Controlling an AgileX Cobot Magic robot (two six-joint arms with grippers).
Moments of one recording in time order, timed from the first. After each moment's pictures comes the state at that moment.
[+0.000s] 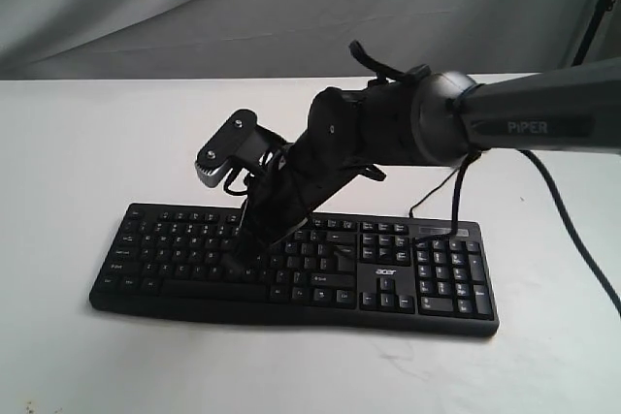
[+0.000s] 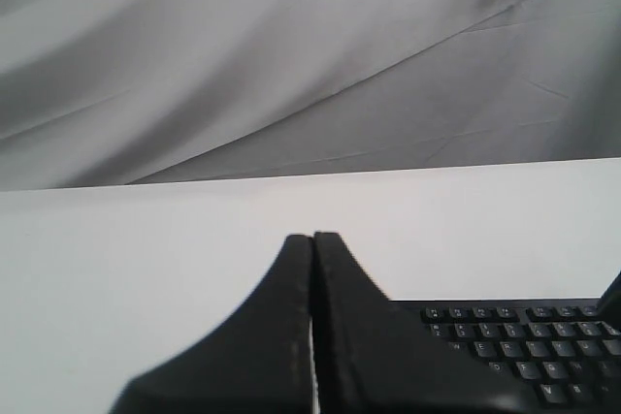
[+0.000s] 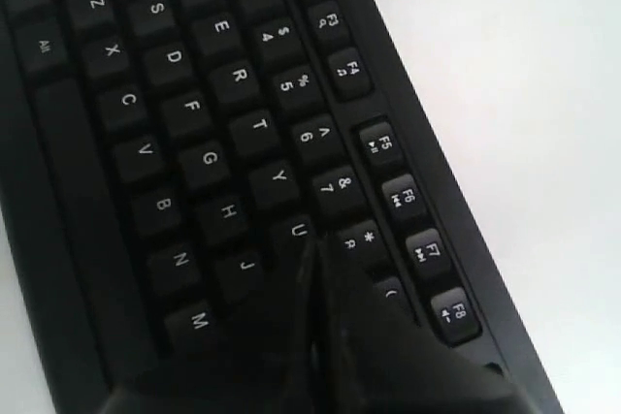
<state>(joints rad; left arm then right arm) 0.04 0.00 0.00 0.03 0.16 -0.02 0.85 2.10 -1.40 0.39 0.47 -0.71</state>
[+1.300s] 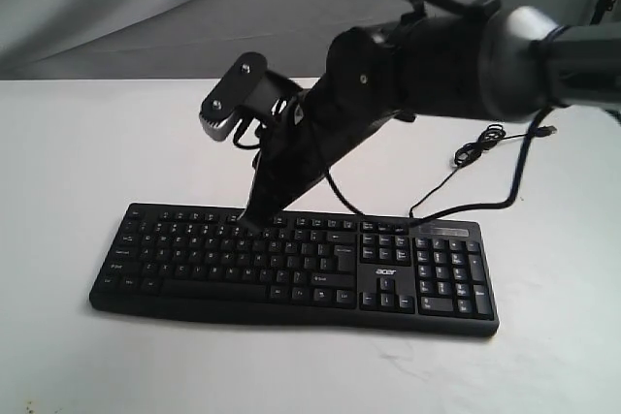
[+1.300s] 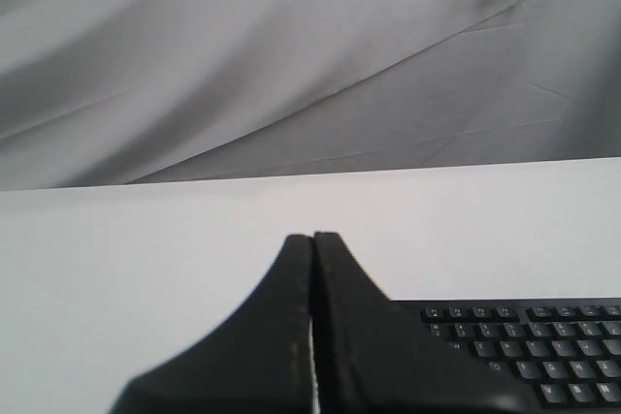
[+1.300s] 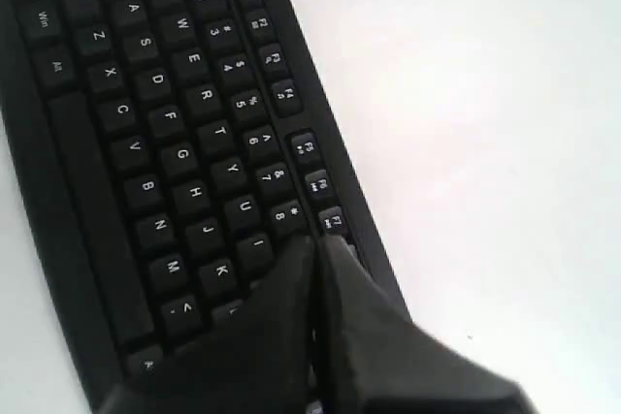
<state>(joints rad) 0.04 0.00 0.00 0.03 0.16 -0.02 0.85 1.92 -1.40 0.17 0.56 -0.56</state>
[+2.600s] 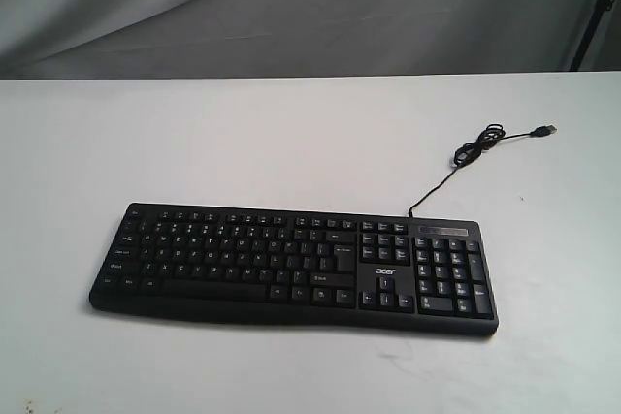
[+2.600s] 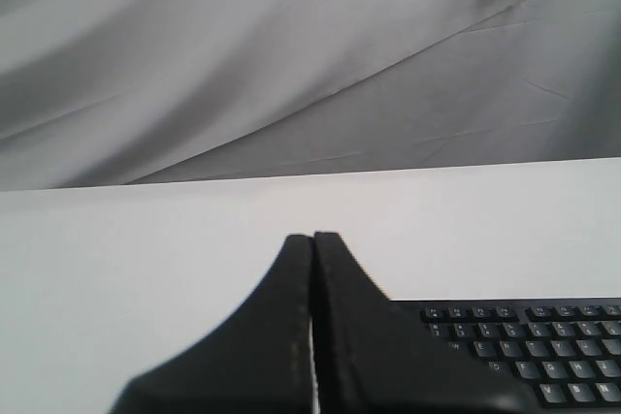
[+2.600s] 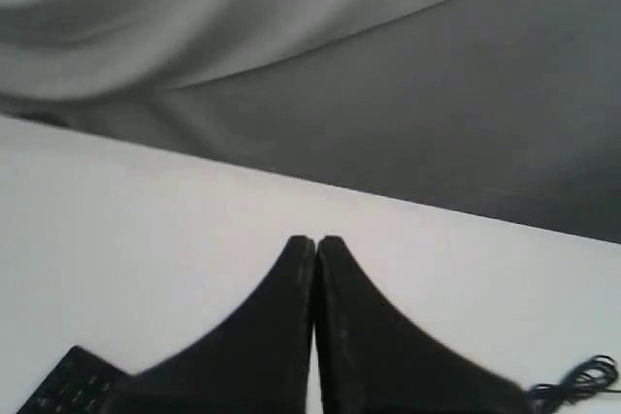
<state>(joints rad) 0.04 0.00 0.00 0.03 0.16 -0.02 0.58 1.22 -1.18 -0.03 0.43 0.17</state>
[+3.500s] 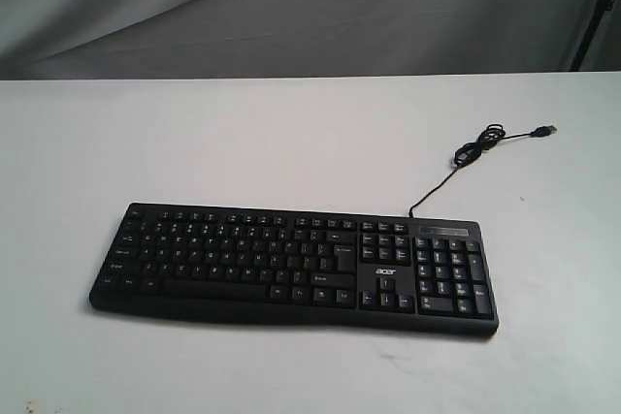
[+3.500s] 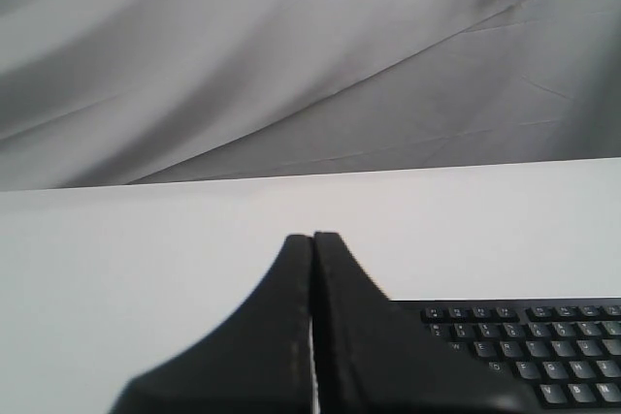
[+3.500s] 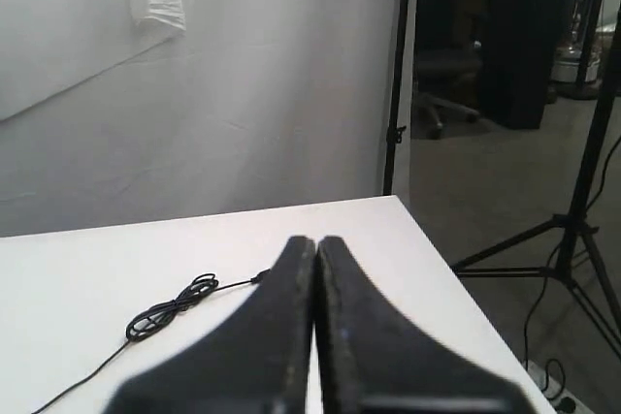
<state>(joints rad) 0.04 0.00 0.00 0.03 0.16 -0.02 -0.03 0.23 -0.30 -0.17 0.25 0.17</state>
